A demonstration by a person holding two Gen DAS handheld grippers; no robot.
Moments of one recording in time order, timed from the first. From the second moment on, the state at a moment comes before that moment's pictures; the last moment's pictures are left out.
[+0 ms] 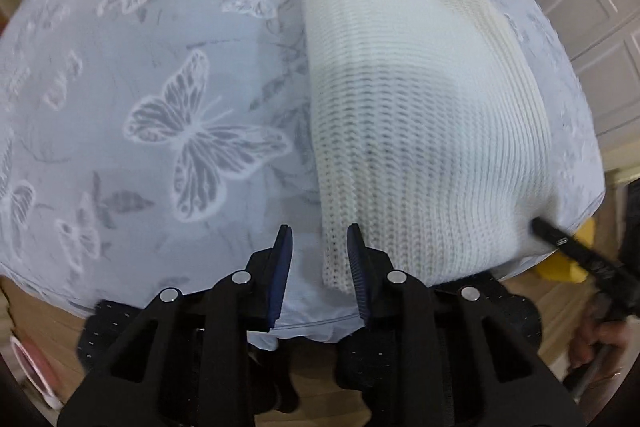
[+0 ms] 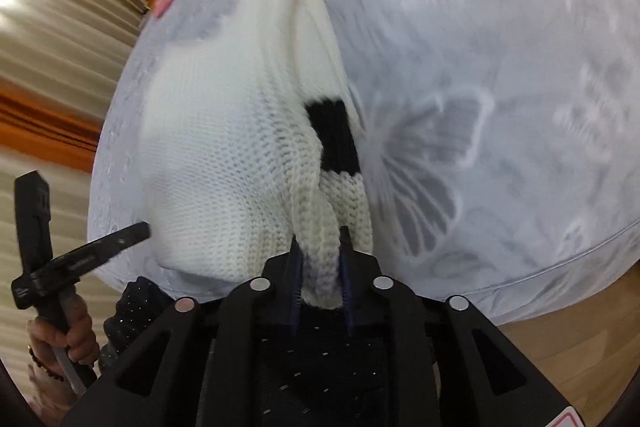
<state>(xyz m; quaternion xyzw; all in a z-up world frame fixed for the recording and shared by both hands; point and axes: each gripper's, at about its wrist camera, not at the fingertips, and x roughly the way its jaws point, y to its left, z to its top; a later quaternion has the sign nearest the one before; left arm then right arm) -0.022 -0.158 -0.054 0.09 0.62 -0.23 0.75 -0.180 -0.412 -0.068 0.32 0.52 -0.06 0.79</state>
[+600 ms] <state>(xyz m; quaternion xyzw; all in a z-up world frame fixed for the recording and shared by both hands) -0.029 -0.183 -0.031 0.14 0.57 -0.23 0.78 -0.092 -0.402 -0.025 0.23 0.50 -0.07 0.83</state>
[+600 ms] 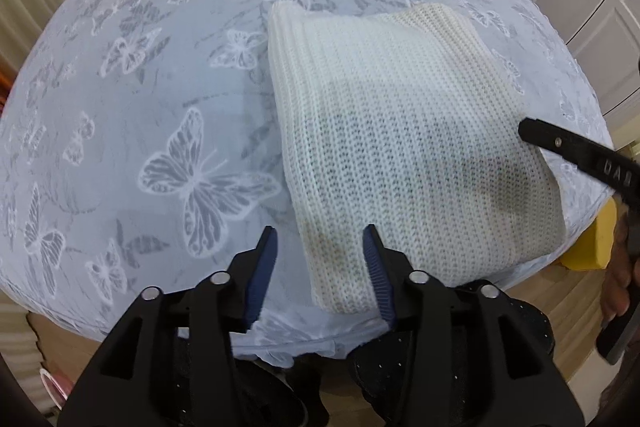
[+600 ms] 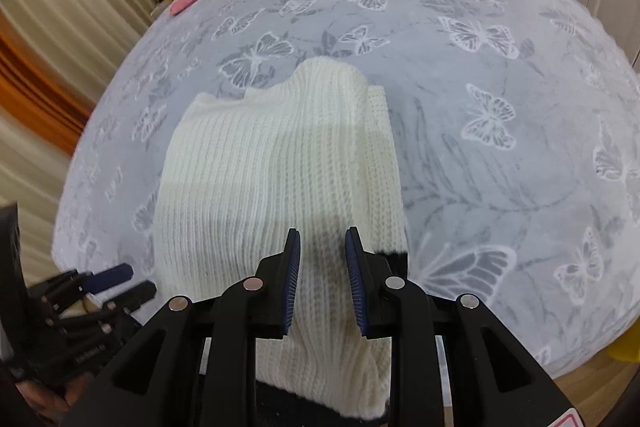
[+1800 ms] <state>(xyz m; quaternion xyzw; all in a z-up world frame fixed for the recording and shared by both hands) 0.020 -0.229 -0.059 0.13 0.56 -0.21 0.79 0.026 -0.442 -0.067 0.16 0.53 -0.05 0.83</state>
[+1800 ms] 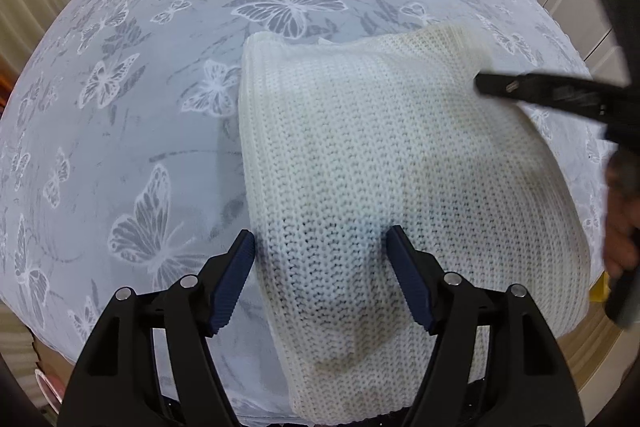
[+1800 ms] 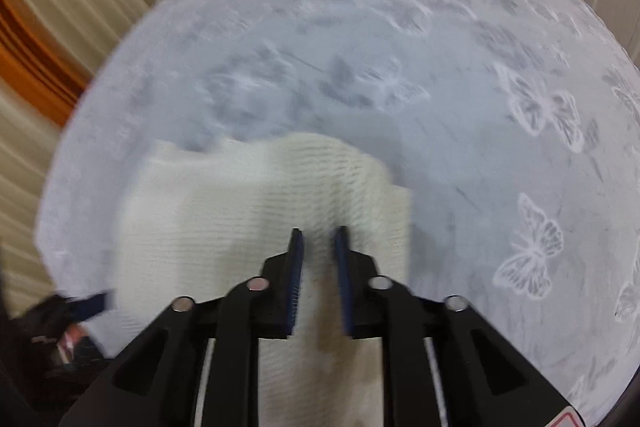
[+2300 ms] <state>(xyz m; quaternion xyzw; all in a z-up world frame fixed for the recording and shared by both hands) 0.019 -0.233 -0.062 0.15 0.56 -0.21 0.79 -0.007 -0.456 -0.050 0.22 0.50 -0.07 0.83</state>
